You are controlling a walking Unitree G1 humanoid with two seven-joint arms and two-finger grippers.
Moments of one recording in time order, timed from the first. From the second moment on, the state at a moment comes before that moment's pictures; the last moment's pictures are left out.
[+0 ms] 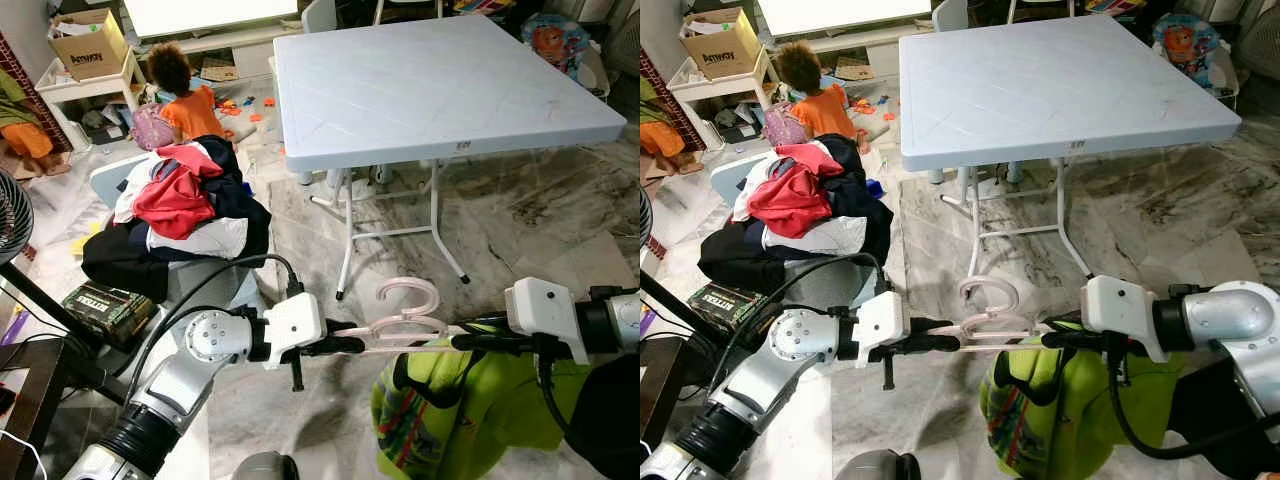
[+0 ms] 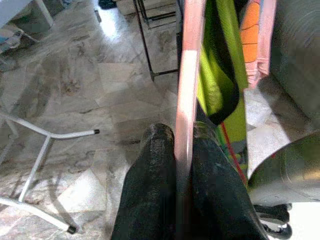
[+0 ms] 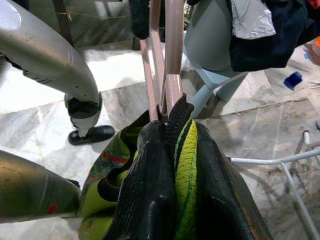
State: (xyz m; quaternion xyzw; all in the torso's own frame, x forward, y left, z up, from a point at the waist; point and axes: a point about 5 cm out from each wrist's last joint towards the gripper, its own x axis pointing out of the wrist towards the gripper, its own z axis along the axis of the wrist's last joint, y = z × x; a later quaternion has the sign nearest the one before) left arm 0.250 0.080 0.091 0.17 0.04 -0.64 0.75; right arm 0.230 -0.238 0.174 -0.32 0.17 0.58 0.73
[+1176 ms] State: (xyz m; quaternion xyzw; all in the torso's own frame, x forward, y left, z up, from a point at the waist) left arm 0.270 0.075 0.101 0.13 -0.02 -0.52 0.84; right arm 0.285 -0.211 0.197 -0.39 -0.01 0.45 0.80
